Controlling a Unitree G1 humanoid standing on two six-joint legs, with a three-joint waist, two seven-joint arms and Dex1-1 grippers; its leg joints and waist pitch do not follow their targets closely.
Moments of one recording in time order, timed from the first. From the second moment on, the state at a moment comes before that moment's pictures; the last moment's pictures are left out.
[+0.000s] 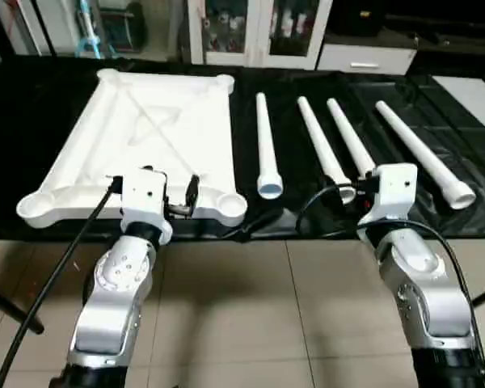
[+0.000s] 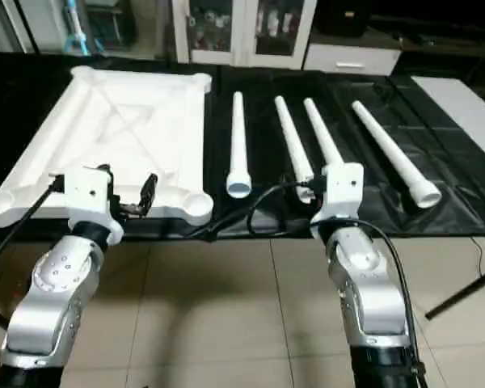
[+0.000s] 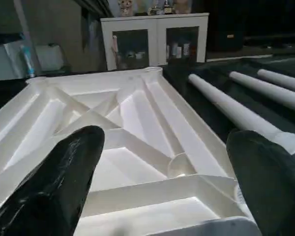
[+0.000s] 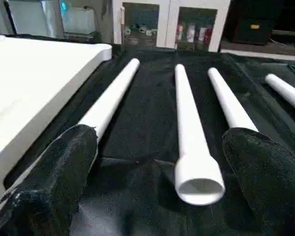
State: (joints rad) left arm -0.15 0.15 -0.02 -0.17 -0.02 0.28 -0.08; right arm -0.23 -0.17 -0.06 -0.10 0.16 0.39 0.13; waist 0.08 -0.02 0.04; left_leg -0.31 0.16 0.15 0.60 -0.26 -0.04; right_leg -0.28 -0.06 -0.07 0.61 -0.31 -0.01
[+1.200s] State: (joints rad) left arm -0.15 0.15 0.01 -0.17 -0.02 0.28 -0.08; right arm -0.24 -0.14 -0.05 -0.10 0.15 0.39 0.10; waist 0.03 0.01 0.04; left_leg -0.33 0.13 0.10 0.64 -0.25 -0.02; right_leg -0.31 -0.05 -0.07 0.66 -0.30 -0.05
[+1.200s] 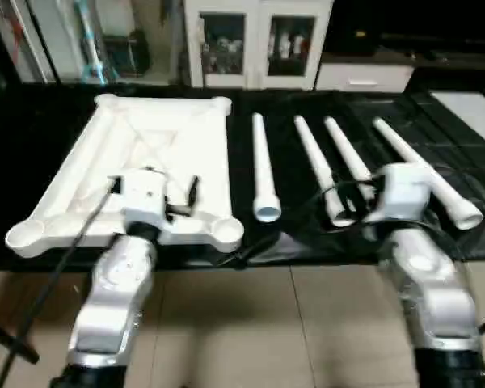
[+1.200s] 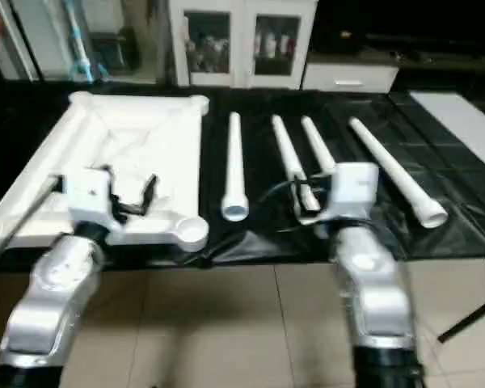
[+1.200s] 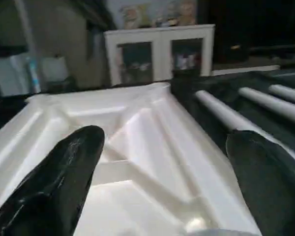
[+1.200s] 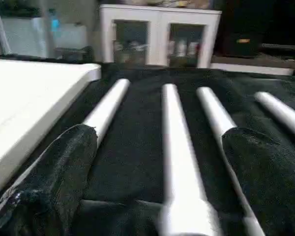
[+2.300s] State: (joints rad) left arm -0.17 0.13 -0.05 -0.15 -0.01 0.28 -0.12; right arm -0.23 -0.17 -0.12 -0.08 0.15 0.43 0.10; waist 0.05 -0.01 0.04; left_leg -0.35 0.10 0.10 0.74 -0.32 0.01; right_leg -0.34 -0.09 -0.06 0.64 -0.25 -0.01
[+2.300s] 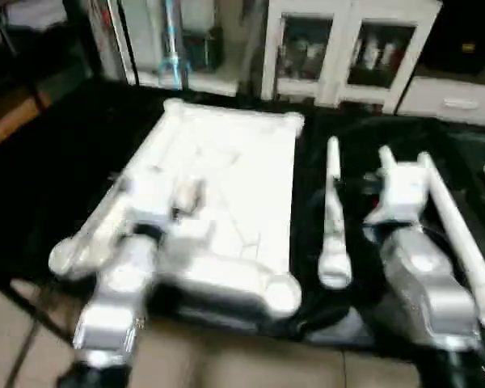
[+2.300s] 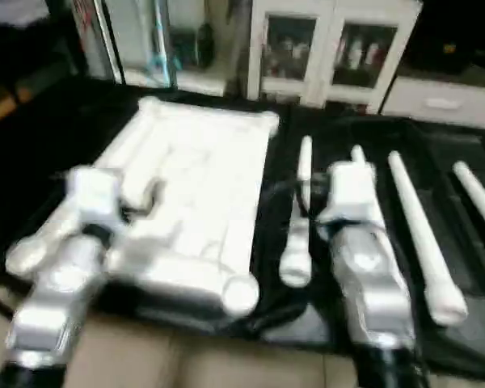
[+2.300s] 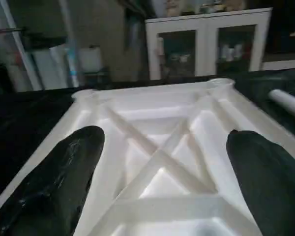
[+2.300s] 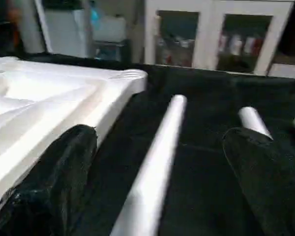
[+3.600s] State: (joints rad) left arm -0.19 0.08 -0.03 -0.13 -0.01 0.34 -0.06; right arm -0.24 -0.22 -0.03 -0.23 0.16 0.61 0.19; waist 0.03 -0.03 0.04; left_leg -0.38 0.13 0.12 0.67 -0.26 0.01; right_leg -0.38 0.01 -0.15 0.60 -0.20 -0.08
